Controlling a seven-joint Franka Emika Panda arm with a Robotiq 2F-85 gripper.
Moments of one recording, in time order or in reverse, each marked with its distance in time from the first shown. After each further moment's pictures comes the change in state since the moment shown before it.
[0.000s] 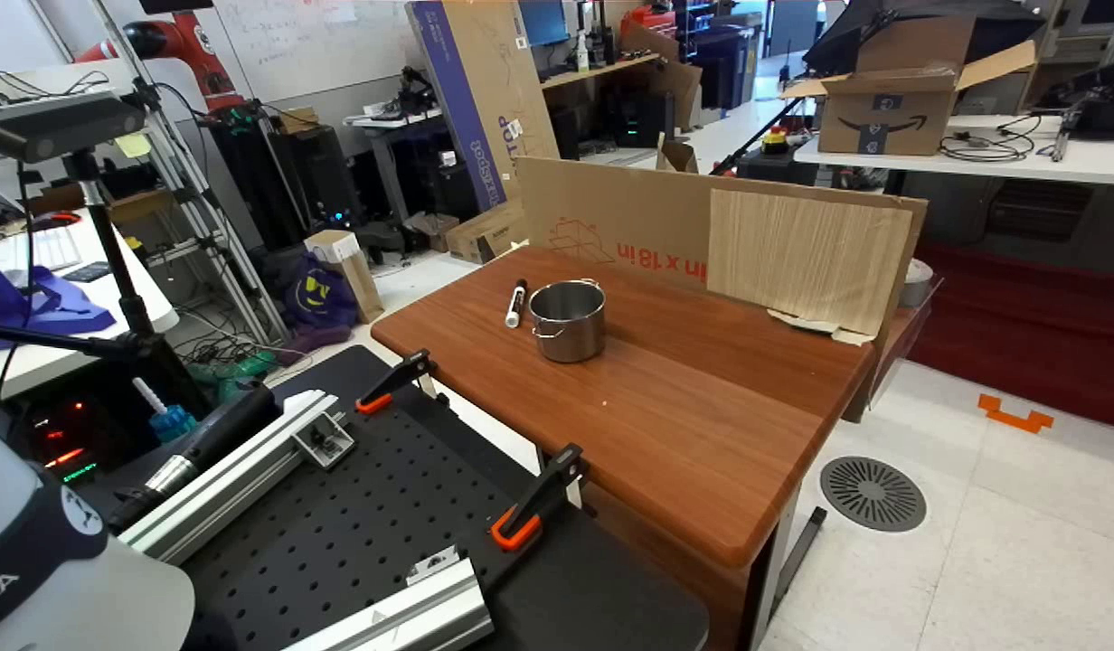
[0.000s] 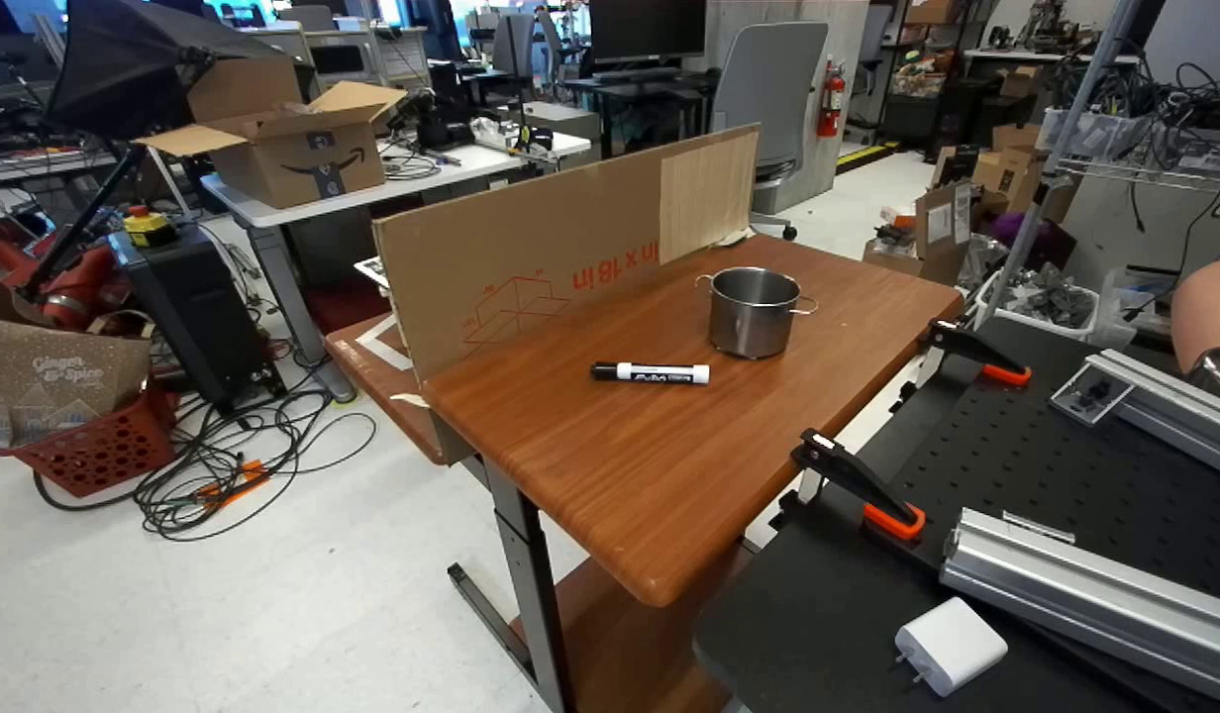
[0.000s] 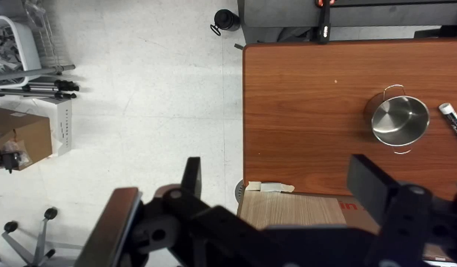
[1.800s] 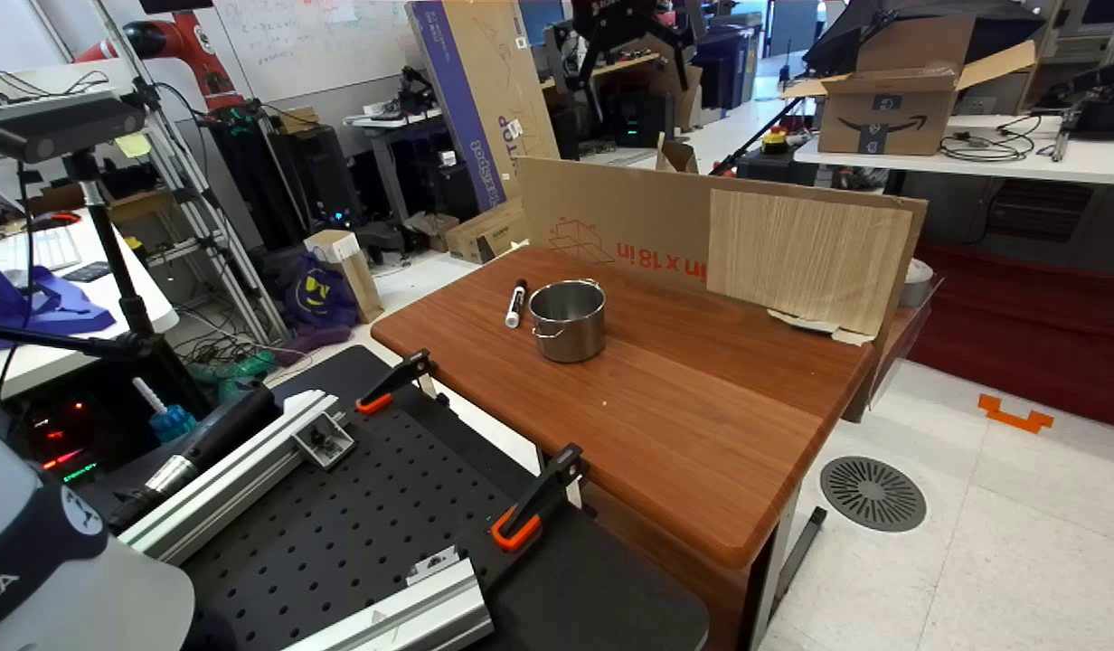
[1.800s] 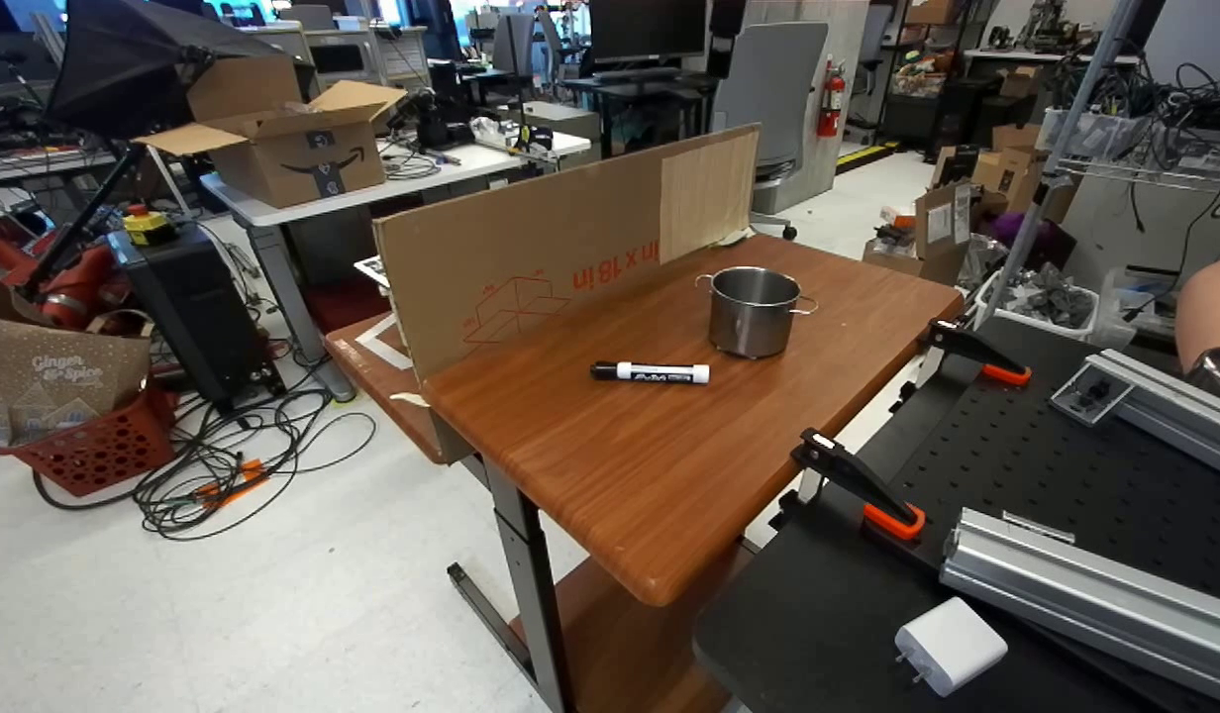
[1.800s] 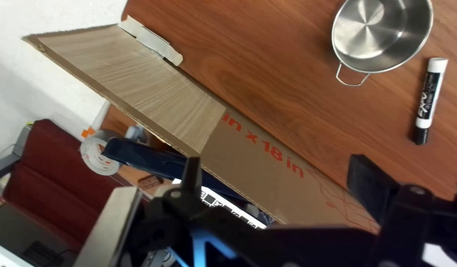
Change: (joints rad) arm 0.147 0.374 0.187 -0.119 0.056 0.670 -0.230
